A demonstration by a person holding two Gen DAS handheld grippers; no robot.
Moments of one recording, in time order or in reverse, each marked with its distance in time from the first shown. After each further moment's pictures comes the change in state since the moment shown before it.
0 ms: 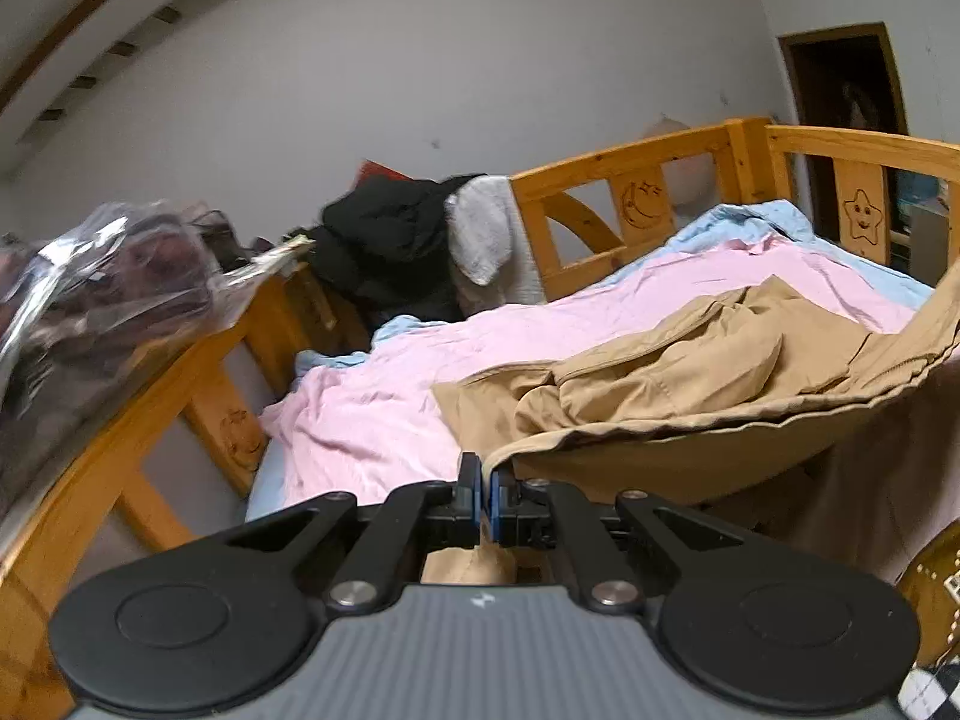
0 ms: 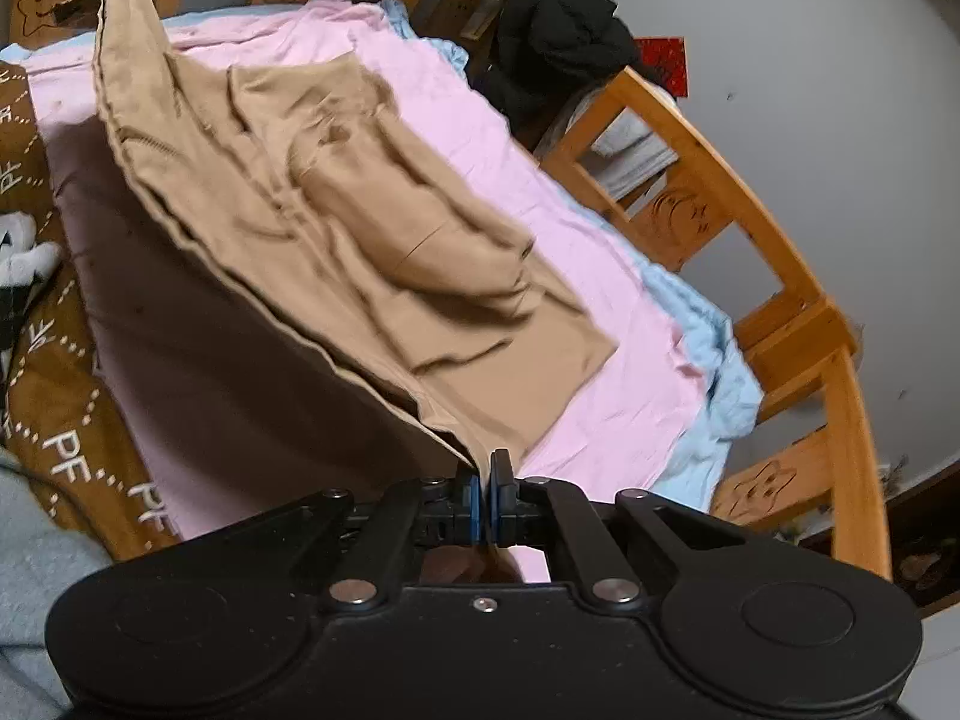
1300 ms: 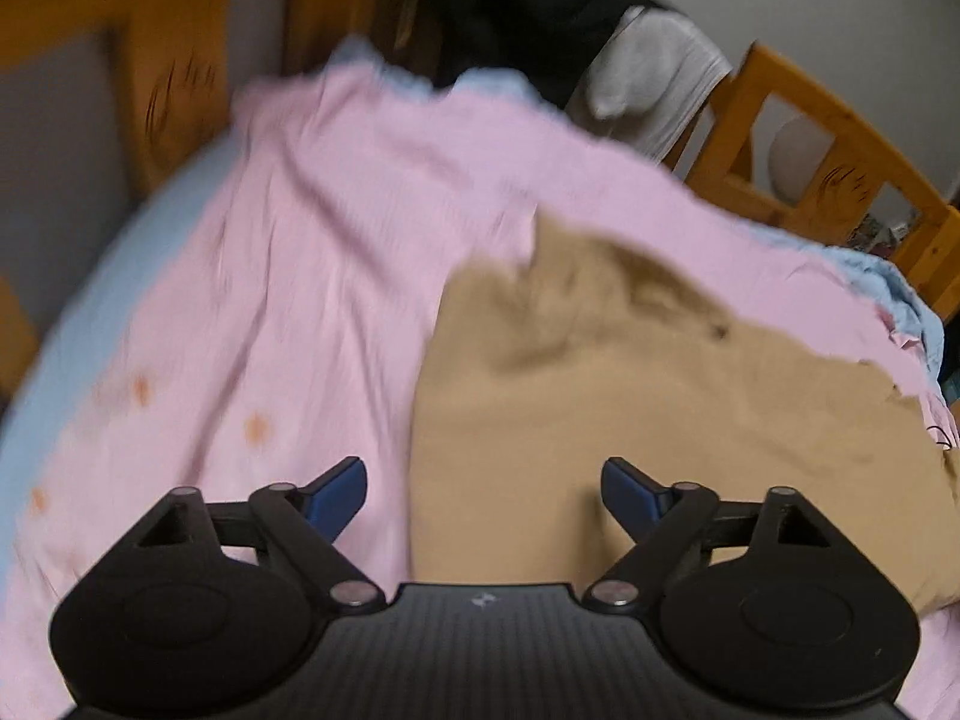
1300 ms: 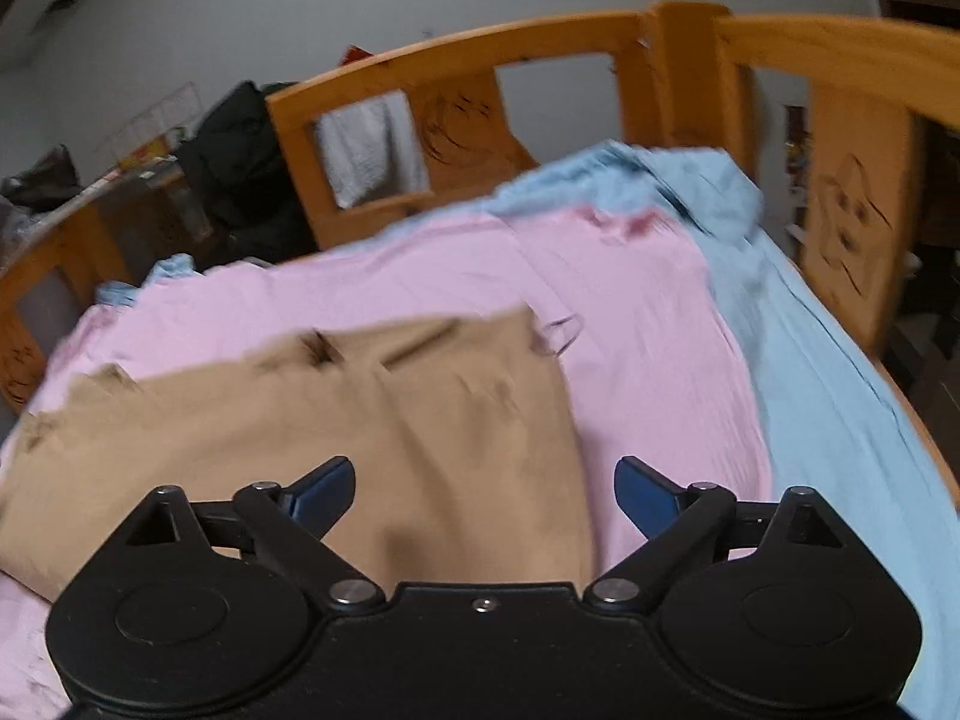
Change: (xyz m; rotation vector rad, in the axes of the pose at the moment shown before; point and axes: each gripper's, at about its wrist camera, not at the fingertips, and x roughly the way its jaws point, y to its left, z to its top) left arm 0.260 0.118 -0.045 -0.648 0.425 -0.143; right arm 0.207 -0.107 -0.043 1.002 -0.123 0.084
